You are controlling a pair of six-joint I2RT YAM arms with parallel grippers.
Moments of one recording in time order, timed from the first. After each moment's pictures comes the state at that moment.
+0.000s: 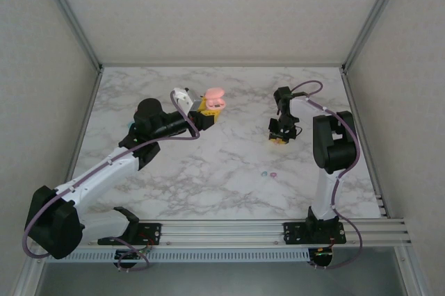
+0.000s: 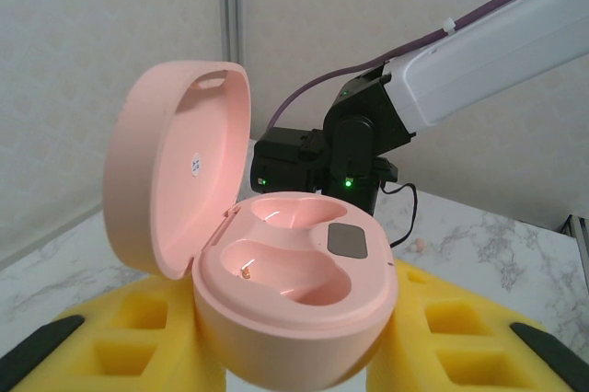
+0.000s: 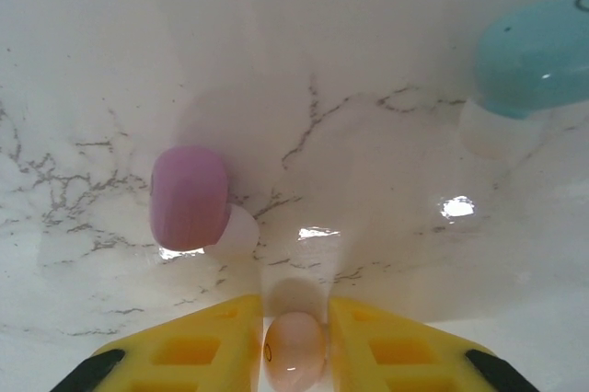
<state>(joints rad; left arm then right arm) -0.57 1.20 0.82 0.36 0.54 -0.02 0.25 1.98 1.36 -0.92 -0.10 0.43</state>
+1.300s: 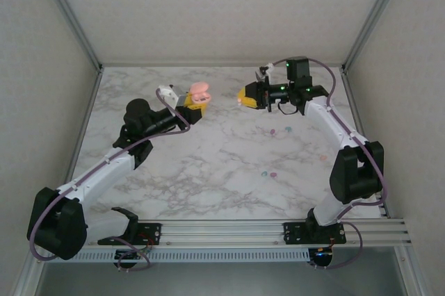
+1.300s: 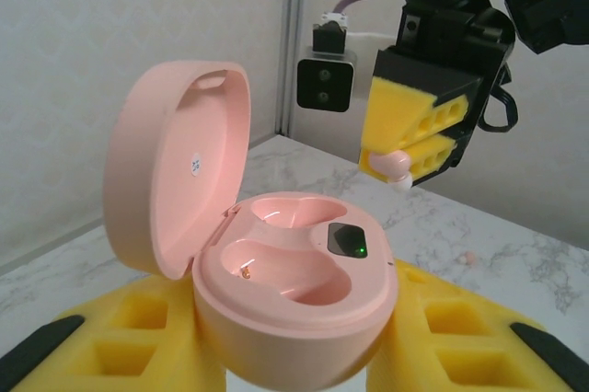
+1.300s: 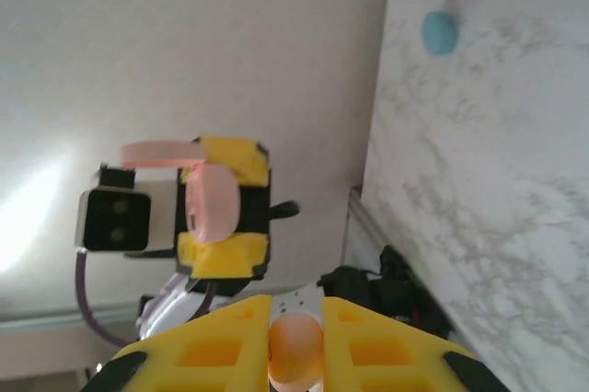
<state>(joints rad) -0.42 1.20 0.75 0.47 0.59 -0.07 0.29 1.63 1.38 -0.38 -1.25 0.87</state>
